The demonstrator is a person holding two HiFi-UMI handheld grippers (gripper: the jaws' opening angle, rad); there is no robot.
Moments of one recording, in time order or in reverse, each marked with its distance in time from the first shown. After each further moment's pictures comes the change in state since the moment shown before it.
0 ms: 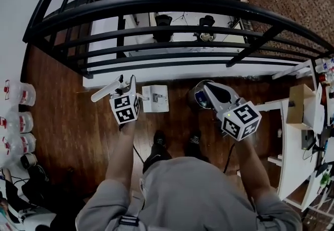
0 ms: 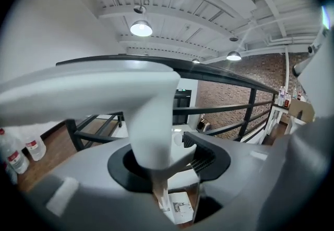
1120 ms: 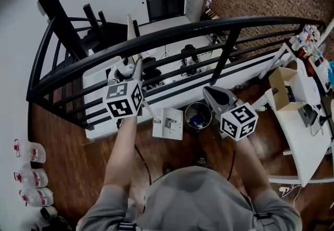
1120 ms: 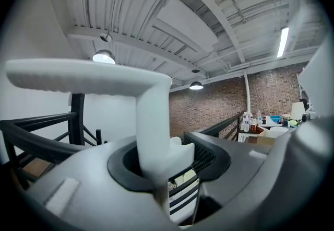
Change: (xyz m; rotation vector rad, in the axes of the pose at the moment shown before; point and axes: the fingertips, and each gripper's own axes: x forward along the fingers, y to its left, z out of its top) left arm -0.062 -0.205 0.282 0.137 -0.318 -0.362; right arm -0.134 -0.057 0.057 -0.037 -0.259 -0.255
